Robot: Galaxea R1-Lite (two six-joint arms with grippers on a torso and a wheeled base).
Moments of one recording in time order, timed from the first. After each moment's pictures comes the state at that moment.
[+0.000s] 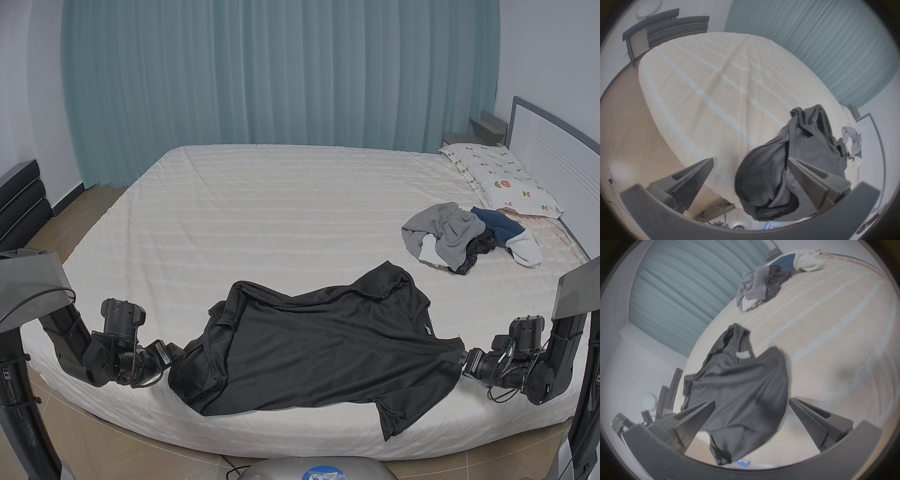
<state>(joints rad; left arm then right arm) -0.08 2.13 -0.57 -0.66 0.01 -0.69 -0.01 2.28 -0.31 -1.30 0.36 0.58</state>
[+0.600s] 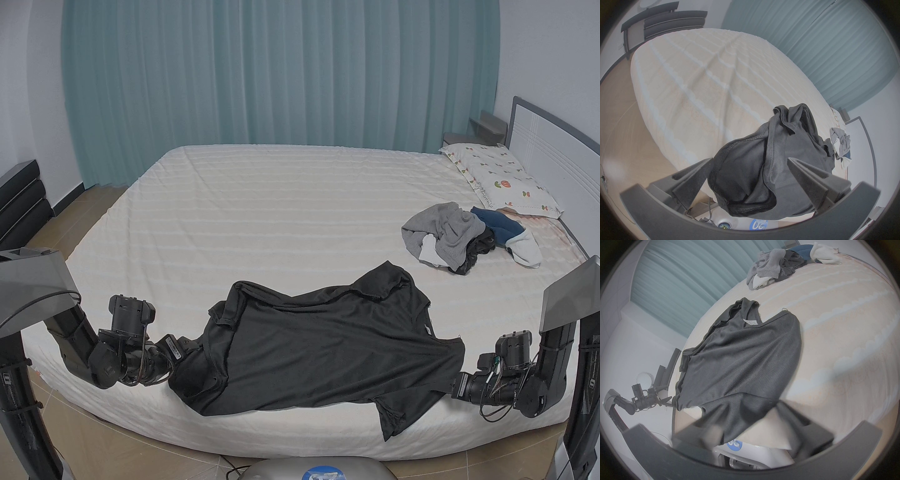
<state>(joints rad) -0.14 2.11 -0.58 -0.70 -0.04 -0.77 0.09 2.32 -0.23 -1.30 0.35 0.47</state>
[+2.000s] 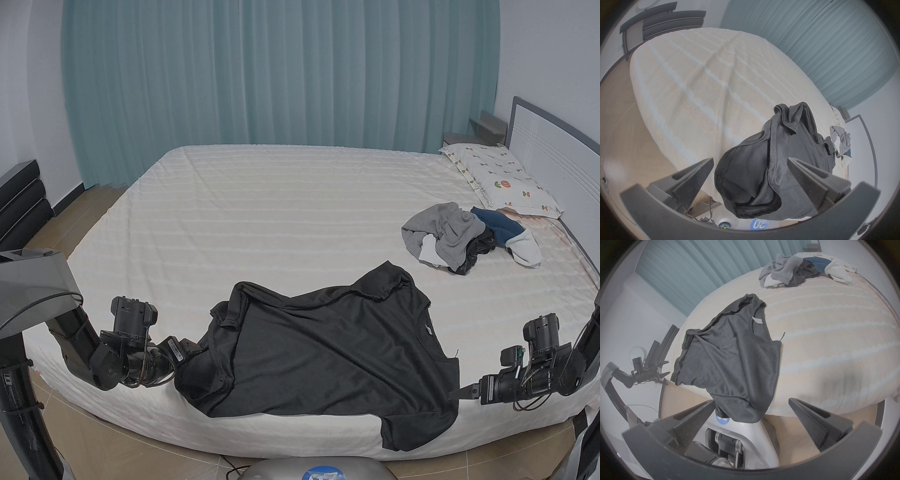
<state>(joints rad) -0.15 2.12 -0.58 -0.70 -0.04 -0.77 0.01 1.93 -0.26 -0.69 0.36 0.16</state>
